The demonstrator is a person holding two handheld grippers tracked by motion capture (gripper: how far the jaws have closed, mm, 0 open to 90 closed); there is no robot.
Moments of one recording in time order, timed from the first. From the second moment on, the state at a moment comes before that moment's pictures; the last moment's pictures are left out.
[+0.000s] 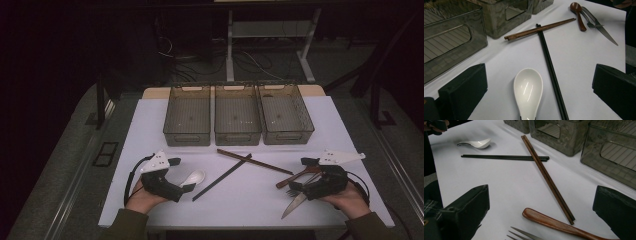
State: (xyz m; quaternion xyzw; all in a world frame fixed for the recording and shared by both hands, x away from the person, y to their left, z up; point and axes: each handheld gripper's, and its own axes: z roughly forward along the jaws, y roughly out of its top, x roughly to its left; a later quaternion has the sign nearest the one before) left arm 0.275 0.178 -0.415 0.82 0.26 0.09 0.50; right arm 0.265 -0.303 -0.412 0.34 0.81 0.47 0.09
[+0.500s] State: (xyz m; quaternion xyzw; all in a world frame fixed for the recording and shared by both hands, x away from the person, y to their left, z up) left arm 0.274 0.176 -0.415 0.82 0.26 0.09 0.50; right arm 0.277 -0.295 -0.407 0.33 0.82 0.46 0.08
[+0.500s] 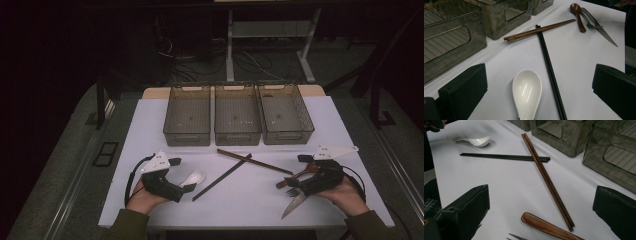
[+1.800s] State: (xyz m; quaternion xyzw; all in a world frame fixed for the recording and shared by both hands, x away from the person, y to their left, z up) left arm 0.274 0.174 -0.415 0.82 0.27 0.09 0.50; right arm 0.318 -0.271 -0.400 0.31 0.83 0.45 0.08
